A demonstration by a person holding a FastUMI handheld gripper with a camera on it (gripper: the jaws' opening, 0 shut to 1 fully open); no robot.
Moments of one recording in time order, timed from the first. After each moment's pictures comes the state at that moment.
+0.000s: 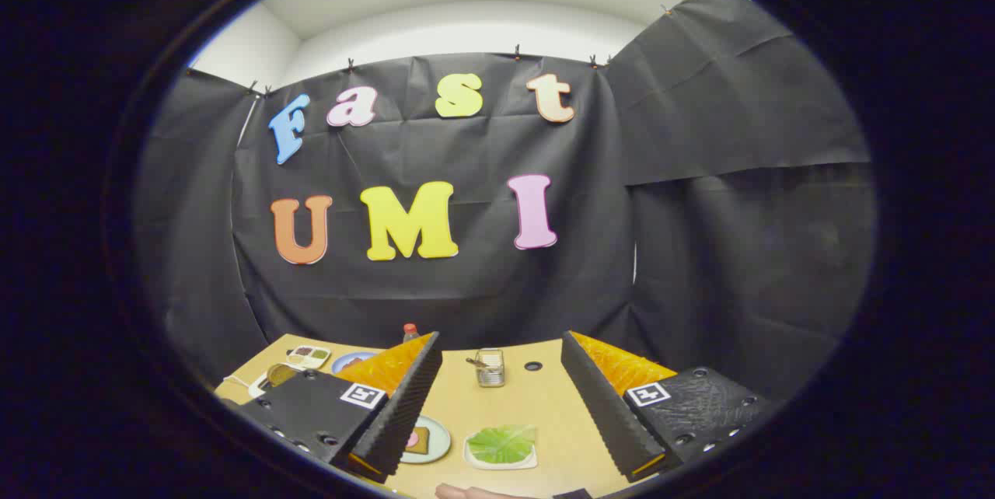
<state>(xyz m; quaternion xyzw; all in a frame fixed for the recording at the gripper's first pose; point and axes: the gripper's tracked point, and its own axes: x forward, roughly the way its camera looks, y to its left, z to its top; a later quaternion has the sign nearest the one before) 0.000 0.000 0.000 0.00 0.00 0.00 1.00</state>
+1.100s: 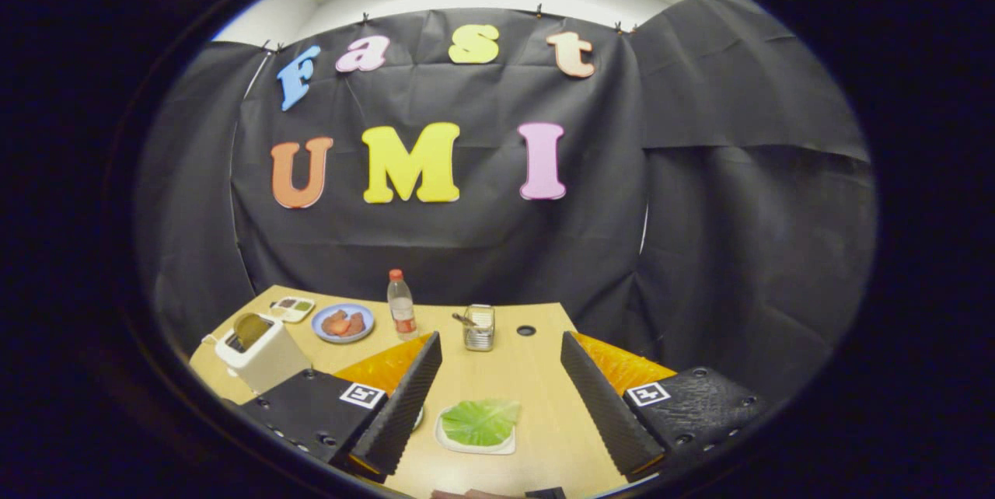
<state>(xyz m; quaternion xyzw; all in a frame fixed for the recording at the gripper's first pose) 0.067 -0.030 -0.088 -0.05 0.10 0.01 0.99</state>
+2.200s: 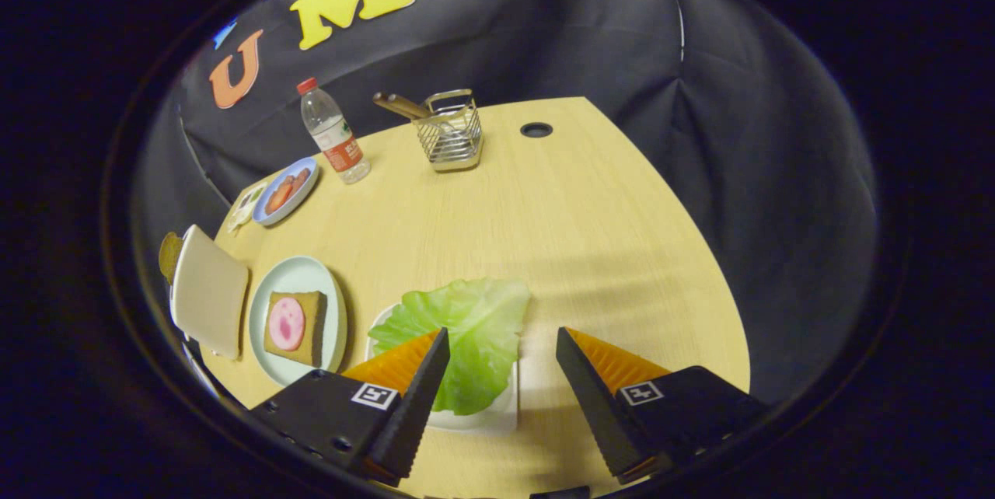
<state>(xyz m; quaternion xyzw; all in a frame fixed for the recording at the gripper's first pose) 0.181 -0.062 -0.350 0.01 0.42 0.03 0.91</state>
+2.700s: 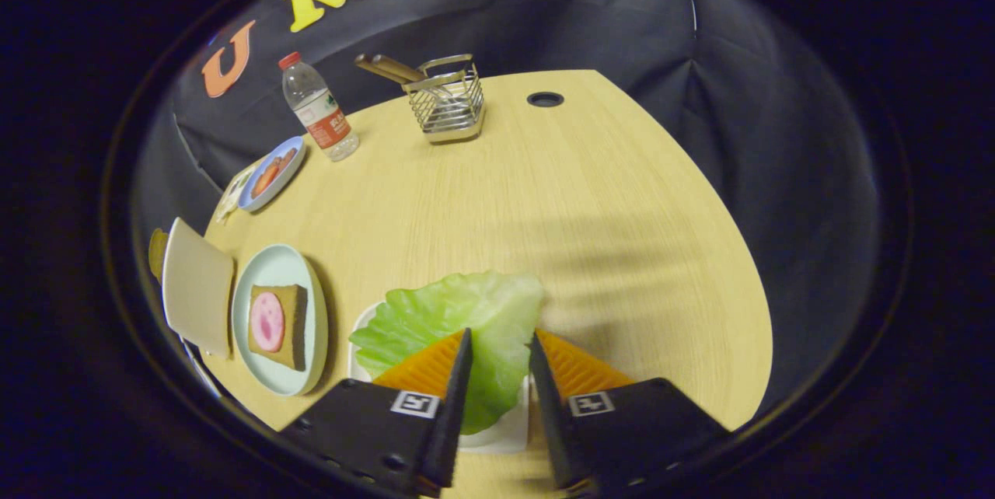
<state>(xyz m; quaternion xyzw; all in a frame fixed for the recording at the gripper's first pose) 0.200 -0.062 -0.380 -0.01 0.45 0.02 0.89</state>
